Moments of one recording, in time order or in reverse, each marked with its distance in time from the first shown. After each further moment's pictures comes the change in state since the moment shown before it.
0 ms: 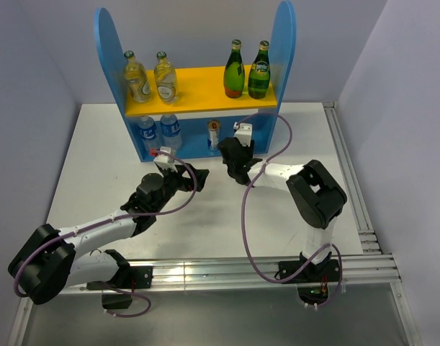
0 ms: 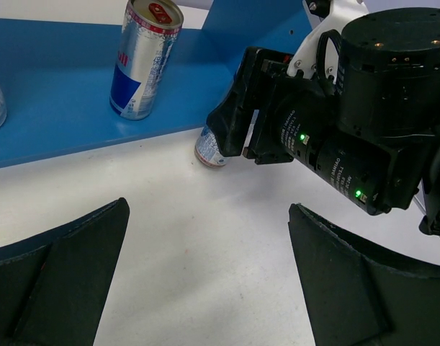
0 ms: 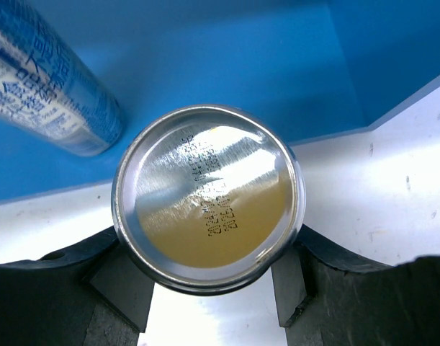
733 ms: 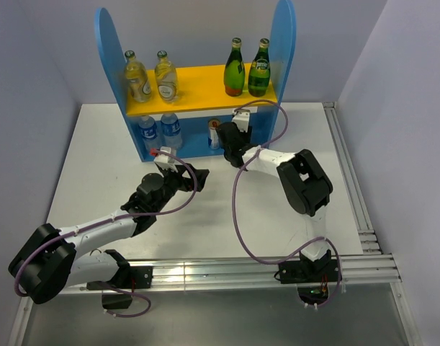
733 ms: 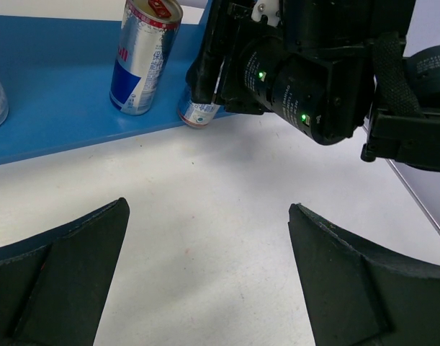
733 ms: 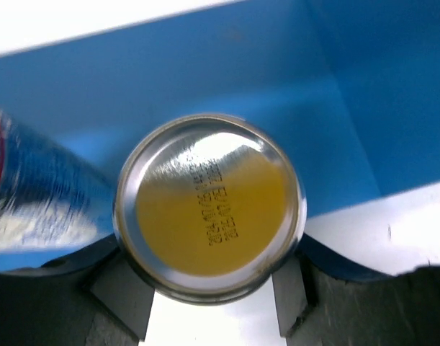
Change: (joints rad) left arm 0.000 0.005 0.000 0.005 -0.001 0.001; right arm -0.074 0.166 0.242 -0.029 -0.013 -0.049
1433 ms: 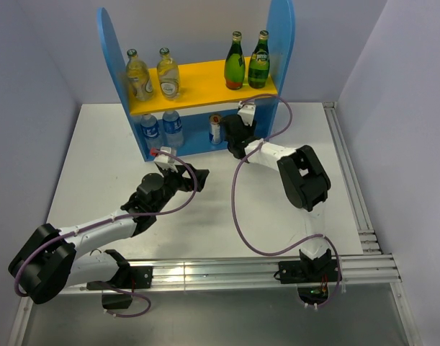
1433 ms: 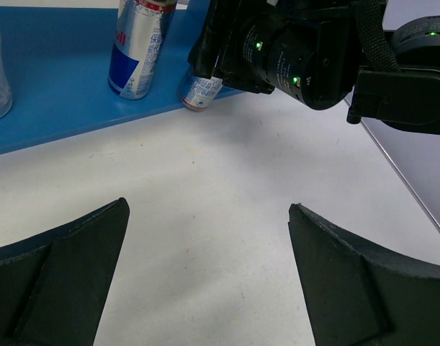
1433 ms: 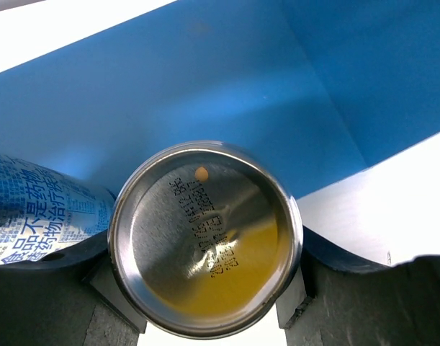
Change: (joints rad) left arm 0.000 0.000 0.000 -0.002 0.000 0.004; right arm -0.062 0.064 0.103 -0.031 -0.029 0.035
